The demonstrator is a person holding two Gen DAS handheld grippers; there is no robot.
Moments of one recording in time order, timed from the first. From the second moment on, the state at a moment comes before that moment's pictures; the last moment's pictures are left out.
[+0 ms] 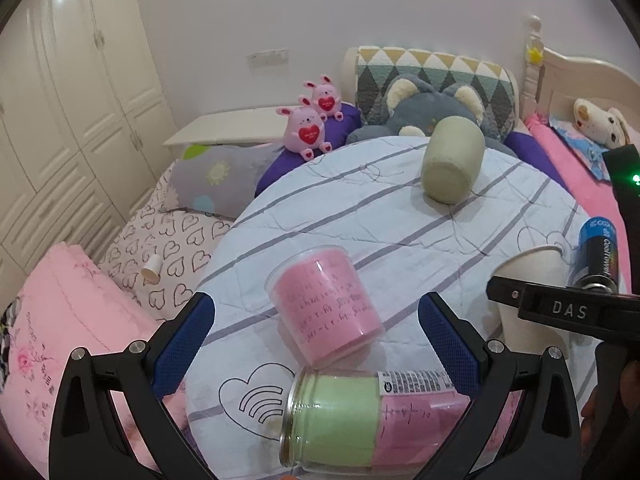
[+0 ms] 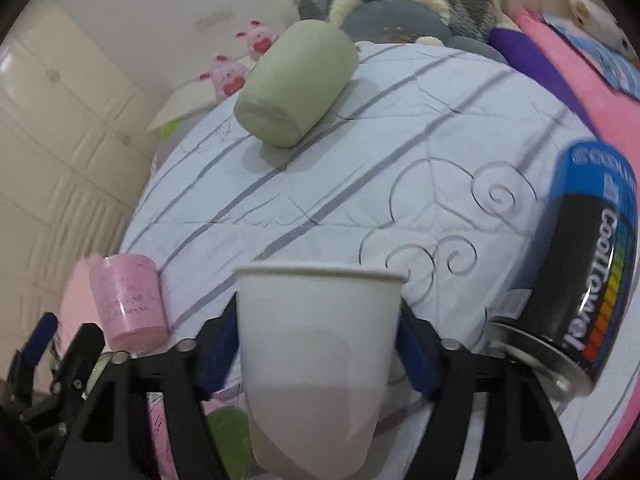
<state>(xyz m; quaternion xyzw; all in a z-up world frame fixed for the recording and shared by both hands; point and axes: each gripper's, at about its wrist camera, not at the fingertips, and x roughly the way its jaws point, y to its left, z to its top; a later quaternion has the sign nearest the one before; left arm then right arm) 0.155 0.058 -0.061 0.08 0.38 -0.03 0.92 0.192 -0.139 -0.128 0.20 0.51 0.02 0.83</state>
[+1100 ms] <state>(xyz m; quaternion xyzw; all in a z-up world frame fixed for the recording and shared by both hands) 0.154 0.050 -0.042 0.06 0.38 0.02 0.92 0.197 -0.111 -0.055 0.09 0.45 0.11 0.88</state>
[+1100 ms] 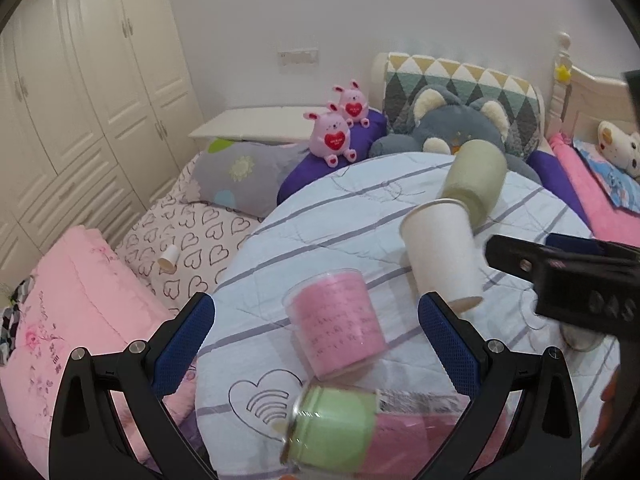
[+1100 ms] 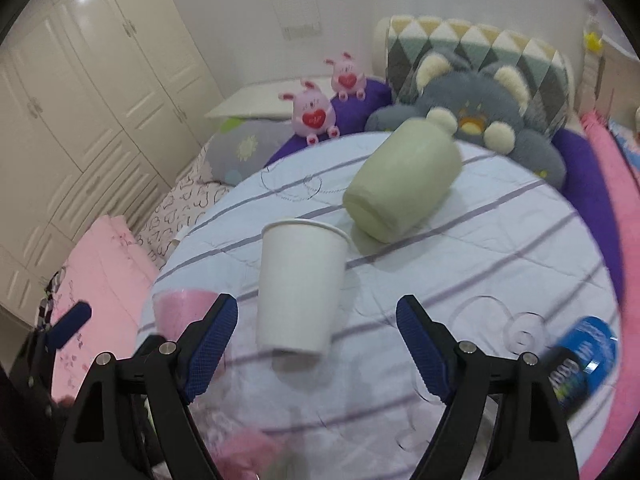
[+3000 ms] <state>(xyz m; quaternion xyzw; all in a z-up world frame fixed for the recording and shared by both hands) 0.236 -0.058 -0.071 0.09 0.49 -0.03 0.87 0.160 -0.199 -0.048 0.06 0.36 0.07 0.93</state>
